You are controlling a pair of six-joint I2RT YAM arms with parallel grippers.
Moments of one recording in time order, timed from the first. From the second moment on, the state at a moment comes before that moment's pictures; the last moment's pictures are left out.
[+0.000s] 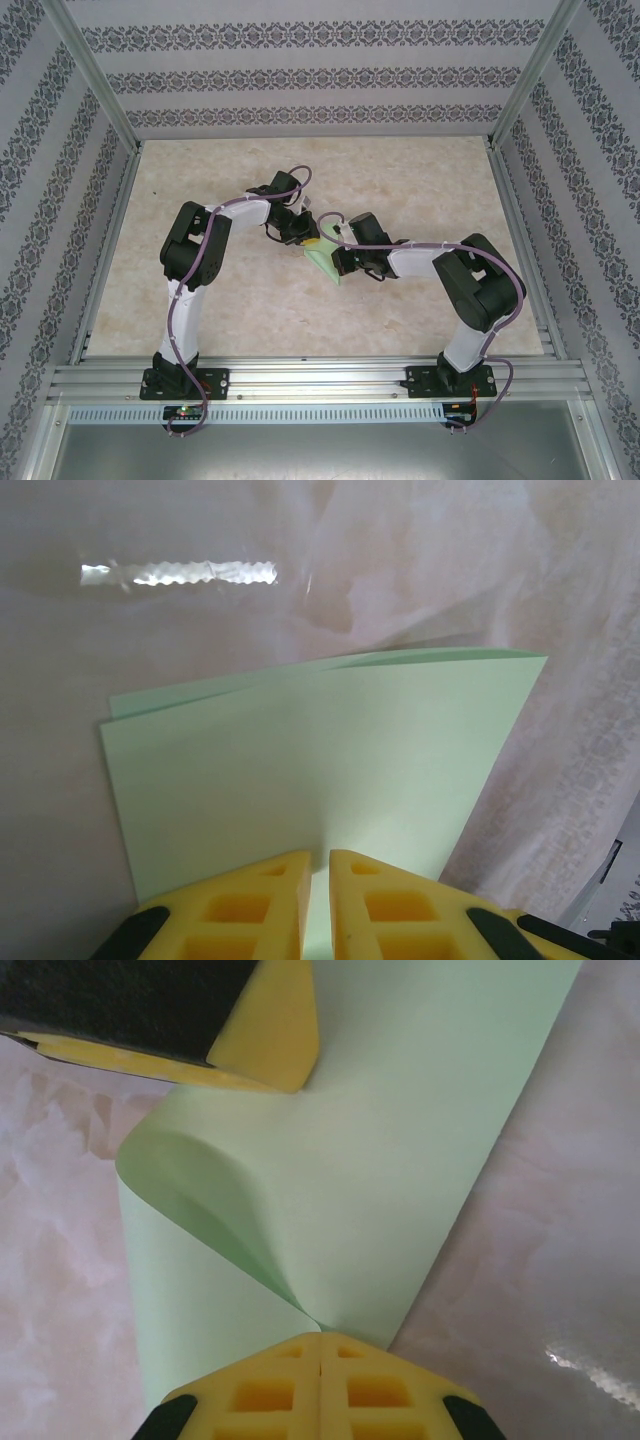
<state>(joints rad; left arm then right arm) -0.45 2.19 1.50 -0.49 0.62 -0.65 0.57 1.75 0.79 0.05 -0.24 0.19</state>
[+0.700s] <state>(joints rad) -0.45 2.19 1.50 -0.49 0.62 -0.65 0.57 1.76 0.82 0.02 -0.24 0.19</state>
